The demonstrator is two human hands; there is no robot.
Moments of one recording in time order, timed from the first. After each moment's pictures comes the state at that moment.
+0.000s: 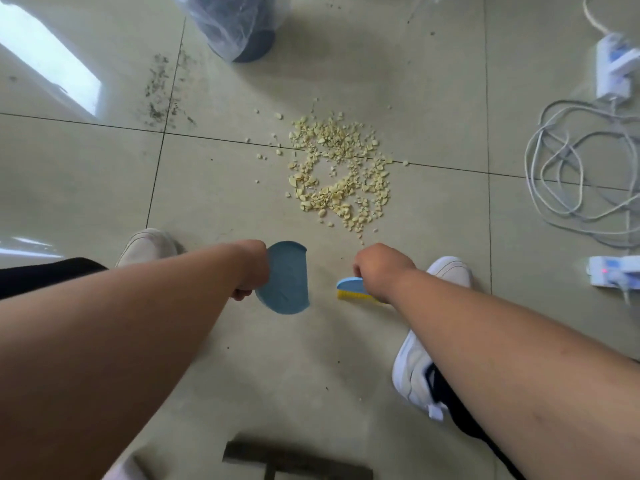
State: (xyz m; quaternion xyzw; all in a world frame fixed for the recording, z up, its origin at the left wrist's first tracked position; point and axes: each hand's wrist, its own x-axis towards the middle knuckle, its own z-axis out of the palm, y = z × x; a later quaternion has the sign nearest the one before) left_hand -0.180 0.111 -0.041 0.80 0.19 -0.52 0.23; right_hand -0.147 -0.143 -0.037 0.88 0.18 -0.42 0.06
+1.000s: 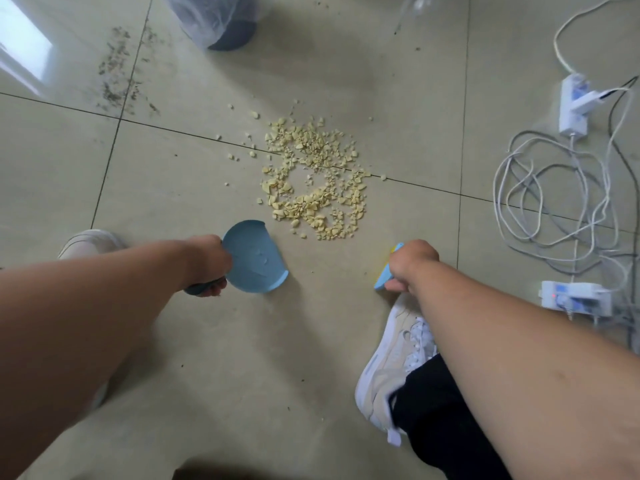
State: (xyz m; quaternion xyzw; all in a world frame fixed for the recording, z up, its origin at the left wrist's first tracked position) left_hand -0.153 0.128 -0.069 0.73 0.31 -0.49 0.37; right_hand -0.085 -0.206 -0.037 0.83 -0.39 -0.32 -0.22
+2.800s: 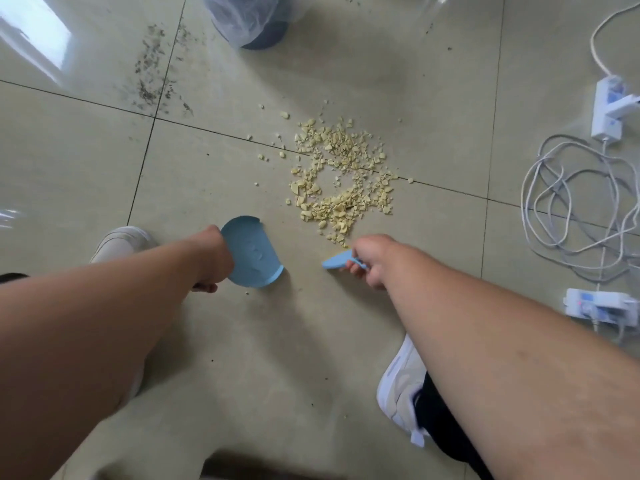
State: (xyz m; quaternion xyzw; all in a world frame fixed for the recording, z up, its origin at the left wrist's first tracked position) left_hand -0.157 0.174 -0.063 0.80 0.31 -0.43 0.29; right_hand -0.085 -0.099 -0.071 0.70 -0.43 -0.43 -0.39
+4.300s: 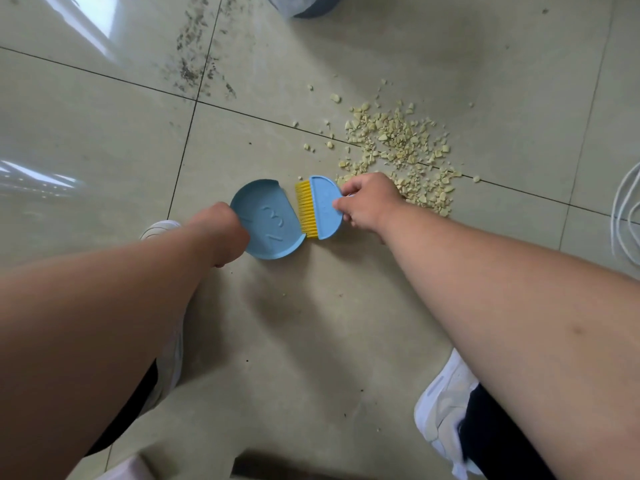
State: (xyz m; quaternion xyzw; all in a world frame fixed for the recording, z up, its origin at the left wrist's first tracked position) left_hand -0.133 0.227 -0.094 0.83 0.33 -0.40 0.20; right_hand -0.018 -0.007 -0.102 0.86 -0.08 -0.38 -0.33
